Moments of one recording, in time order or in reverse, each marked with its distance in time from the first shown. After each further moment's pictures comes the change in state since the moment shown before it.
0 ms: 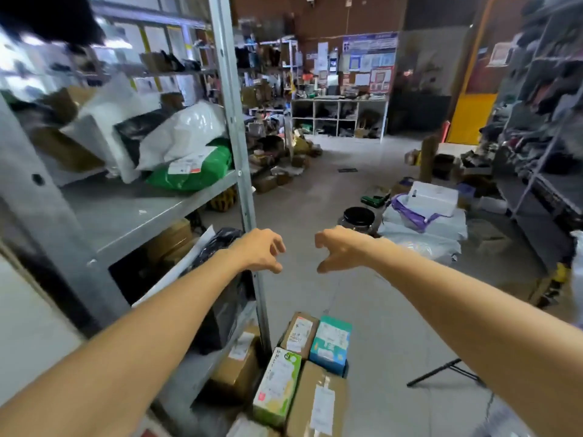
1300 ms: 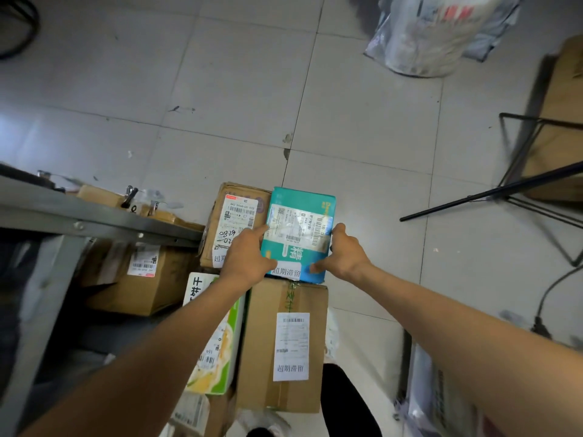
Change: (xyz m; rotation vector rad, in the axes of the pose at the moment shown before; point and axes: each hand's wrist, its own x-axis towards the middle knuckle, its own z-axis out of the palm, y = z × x) left_hand 0.344 -0.118 0.528 -0.475 -0.348 -0.356; right_hand 0.242 0.230 0.544 1.031 -0.380 0.733
